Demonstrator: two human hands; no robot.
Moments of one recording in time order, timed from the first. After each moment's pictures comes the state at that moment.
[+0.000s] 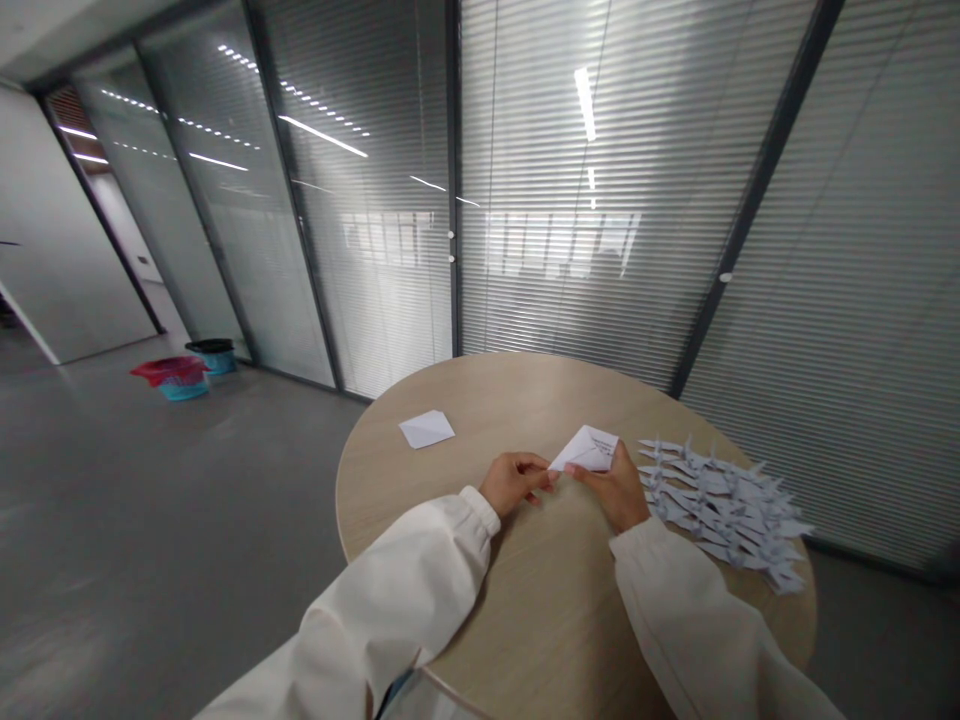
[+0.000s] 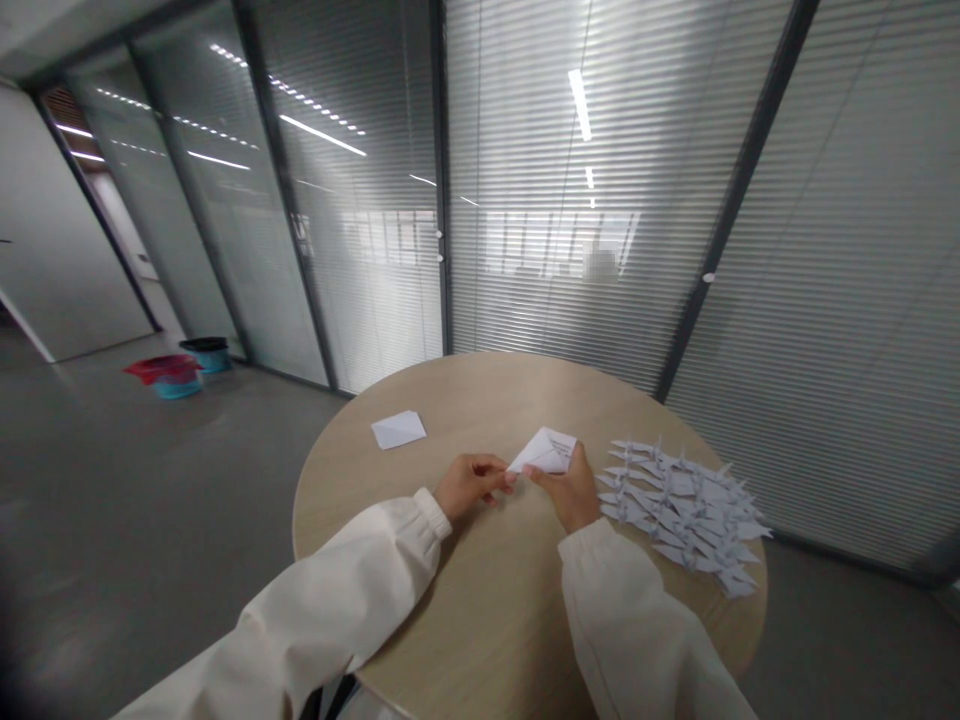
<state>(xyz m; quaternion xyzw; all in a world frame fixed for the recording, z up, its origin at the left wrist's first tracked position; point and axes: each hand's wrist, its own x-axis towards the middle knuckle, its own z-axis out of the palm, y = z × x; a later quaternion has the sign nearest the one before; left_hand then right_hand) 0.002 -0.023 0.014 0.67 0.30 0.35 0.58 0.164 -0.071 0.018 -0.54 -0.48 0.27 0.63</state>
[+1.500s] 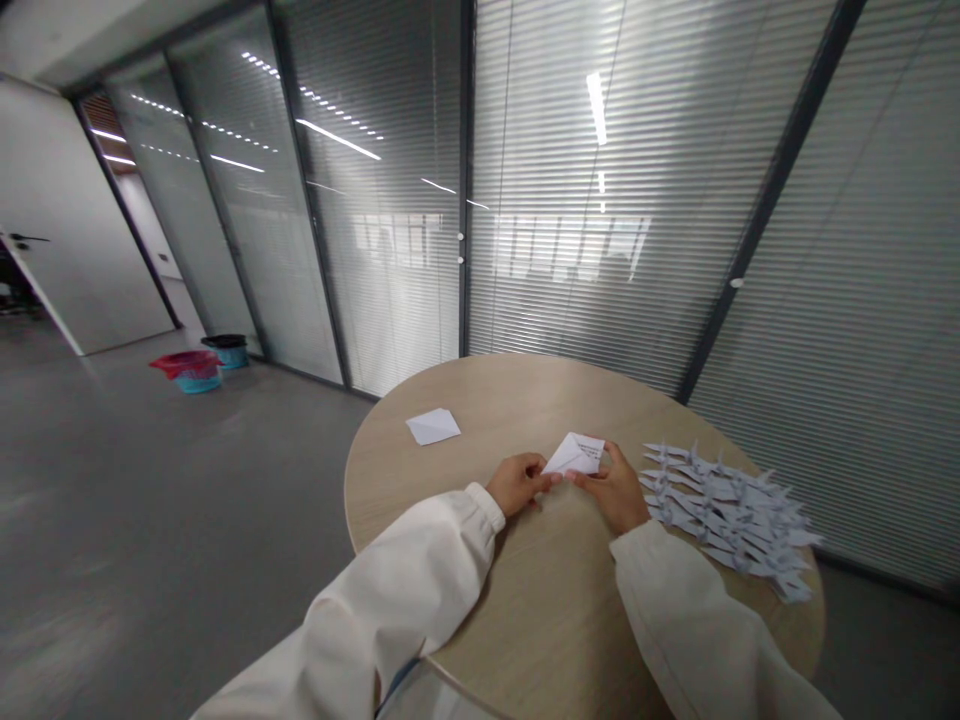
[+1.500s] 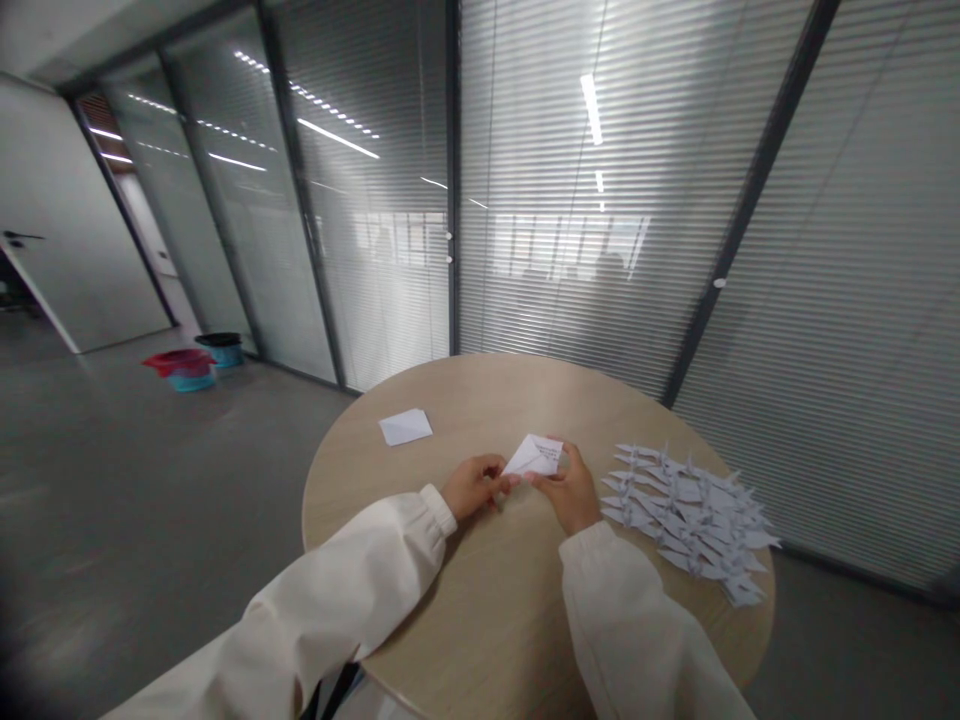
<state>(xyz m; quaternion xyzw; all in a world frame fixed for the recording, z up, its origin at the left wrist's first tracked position) -0.003 -0.022 0.008 0.77 0.35 0.31 0.43 0.156 -0.075 0.017 -0.51 -0.49 0.37 0.60</state>
